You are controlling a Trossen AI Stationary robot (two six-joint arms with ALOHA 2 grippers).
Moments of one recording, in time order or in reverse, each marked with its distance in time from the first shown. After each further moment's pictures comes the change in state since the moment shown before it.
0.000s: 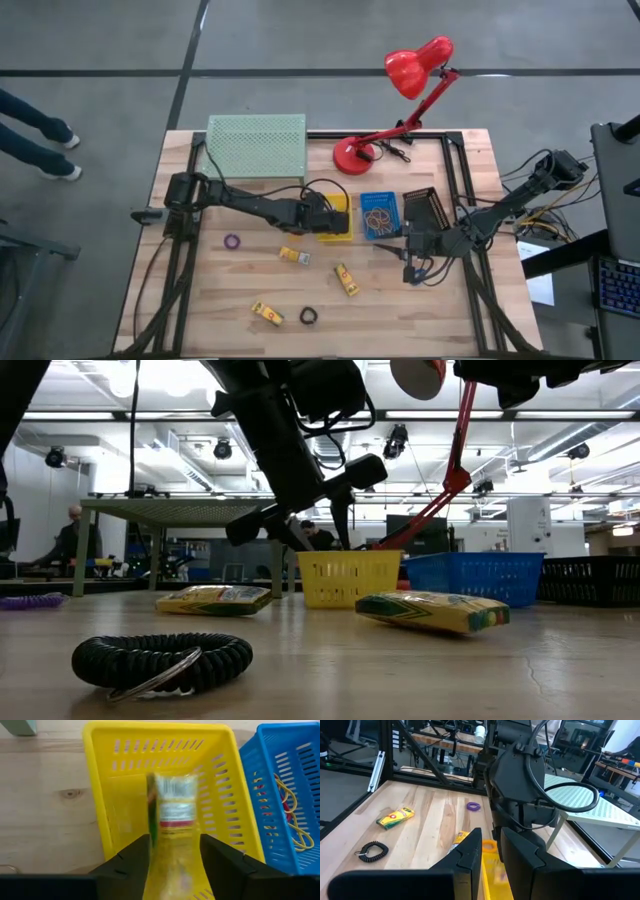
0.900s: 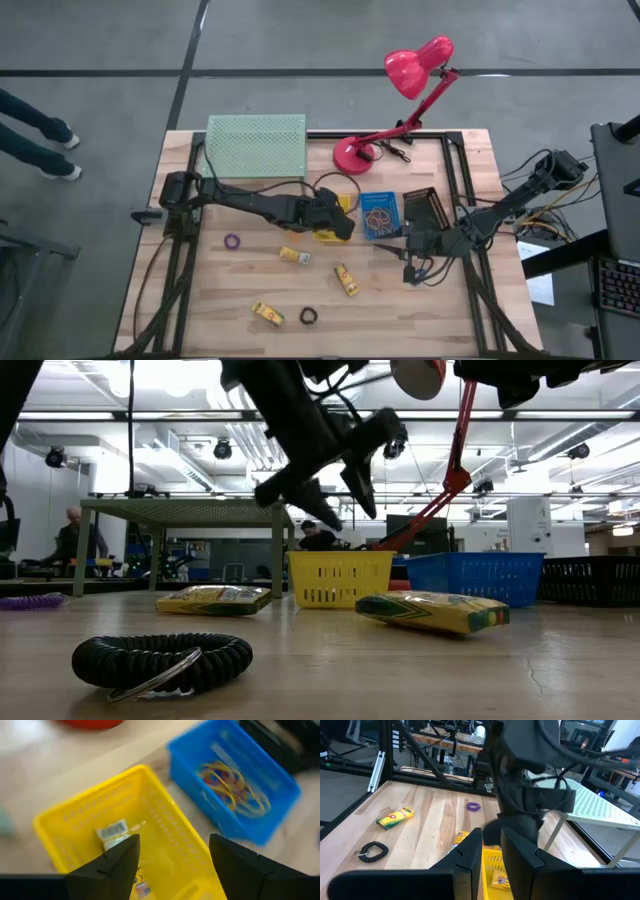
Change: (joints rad) left arm -0.017 -0.041 0.076 0.007 -0.015 0.517; right arm 0.000 0.000 0.000 0.000 0.000 0.000
